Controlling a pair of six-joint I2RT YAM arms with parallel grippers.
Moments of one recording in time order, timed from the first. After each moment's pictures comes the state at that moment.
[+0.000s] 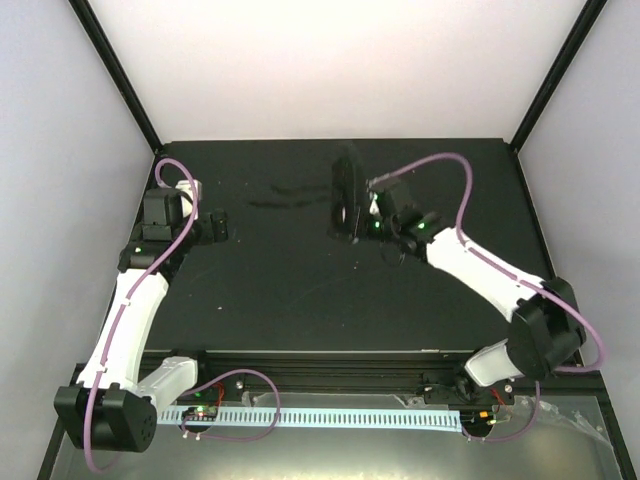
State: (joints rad) left arm -0.02 1.00 0.96 -0.62 0.05 -0.13; right arm 0.62 1.44 1.20 -0.42 -0.07 0.66
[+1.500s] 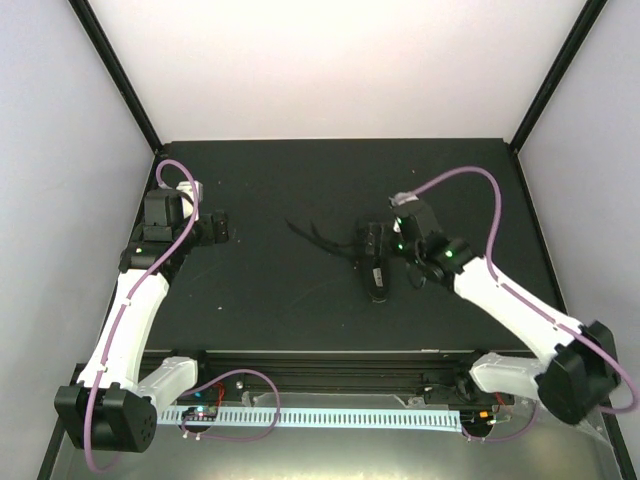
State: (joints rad) left arm -0.02 1.00 0.94 -0.61 0.05 -0.13; right arm 0.62 1.16 0.87 -0.43 0.12 0.52
